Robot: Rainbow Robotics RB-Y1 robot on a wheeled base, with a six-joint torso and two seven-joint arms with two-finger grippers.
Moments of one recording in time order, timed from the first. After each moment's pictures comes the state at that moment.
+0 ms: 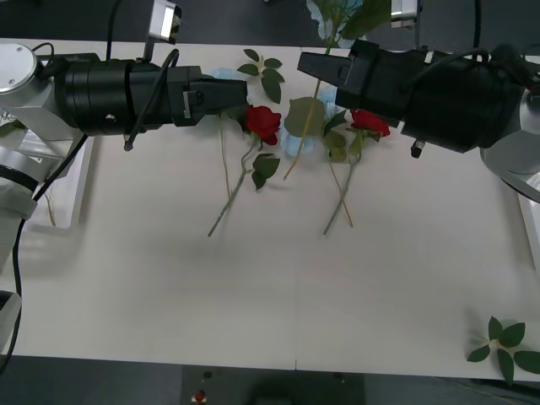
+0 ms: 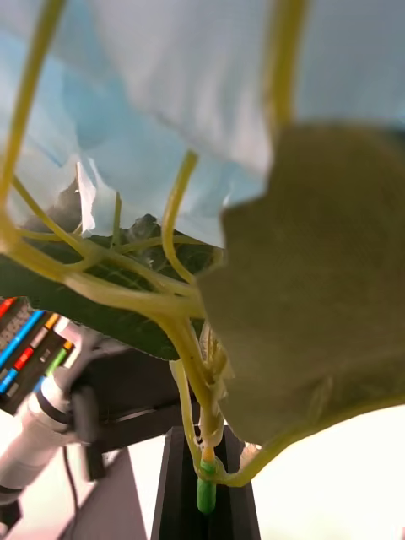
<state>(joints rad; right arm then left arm) -0.64 -0.99 0.61 -1.88 -2.40 0.32 2.23 -0.70 0.50 -0.10 -1.27 2.07 1.32 -2.32</state>
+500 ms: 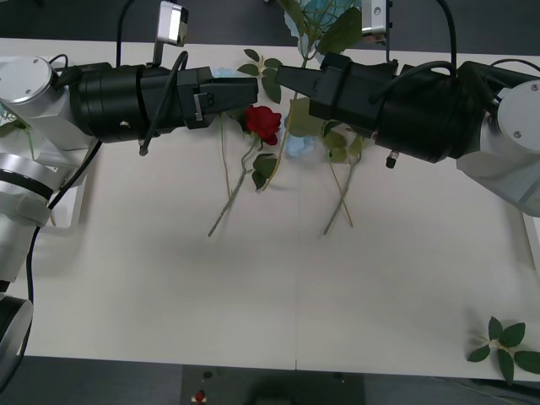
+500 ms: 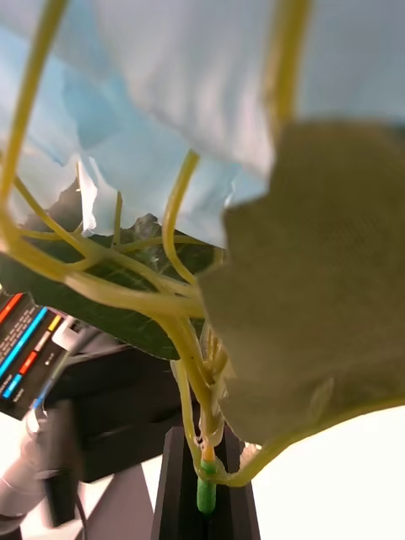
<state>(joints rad) -0.65 -0.91 0.62 -1.88 -2.15 0.30 1.98 -0.68 0.46 -0.12 -1.27 2.11 1.27 -2.38</state>
